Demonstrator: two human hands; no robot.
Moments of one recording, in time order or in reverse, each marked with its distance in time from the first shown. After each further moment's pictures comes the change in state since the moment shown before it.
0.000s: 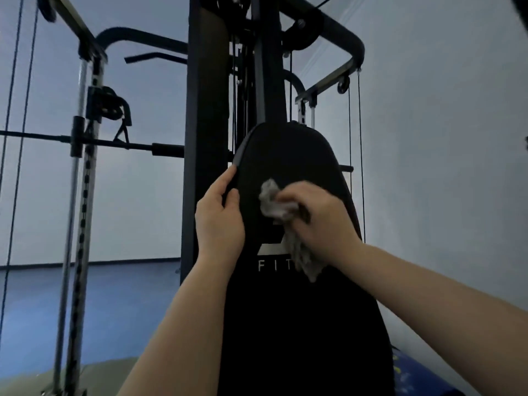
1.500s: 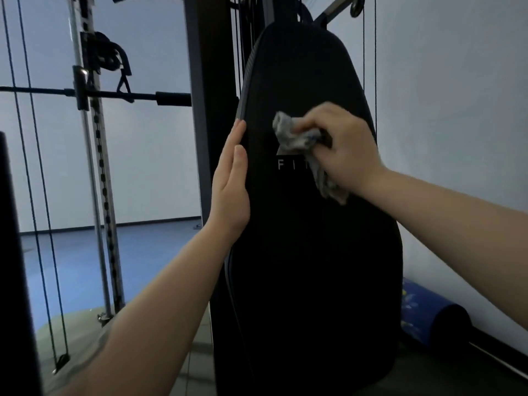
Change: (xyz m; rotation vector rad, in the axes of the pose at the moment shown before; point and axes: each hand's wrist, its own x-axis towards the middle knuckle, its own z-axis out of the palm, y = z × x) left_hand -0.074 -0.049 -0.046 -0.119 -0.263 0.090; right_hand -0.044 -0.033 -0.001 -0.018 0.008 0.018
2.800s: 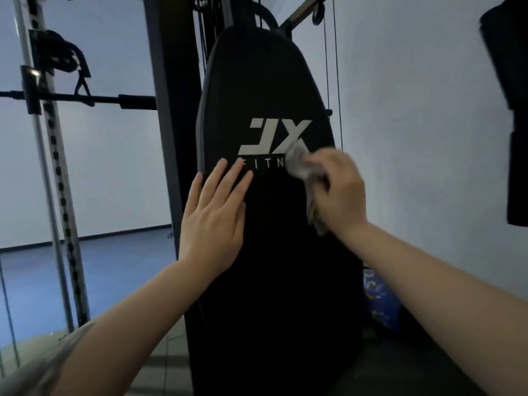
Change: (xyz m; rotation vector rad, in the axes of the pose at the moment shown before) left_hand -0.042 -0.018 0.002 1.115 -0.222 0.404; right_hand -0.085 0.017 0.000 -0.149 0.266 0.132
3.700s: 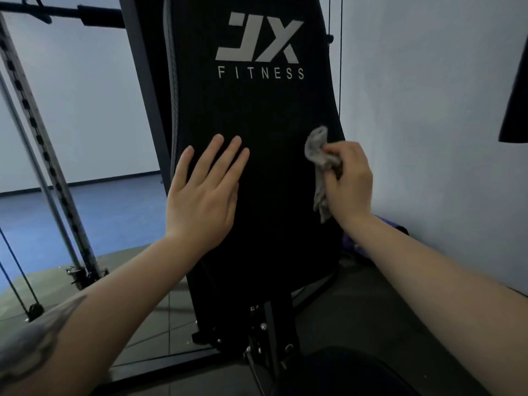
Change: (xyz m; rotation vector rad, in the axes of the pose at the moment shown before) left_hand -0.077 0.024 0.012 0.237 -0.104 0.093; right_hand -0.112 0.009 -0.019 -0.042 -0.058 0.299
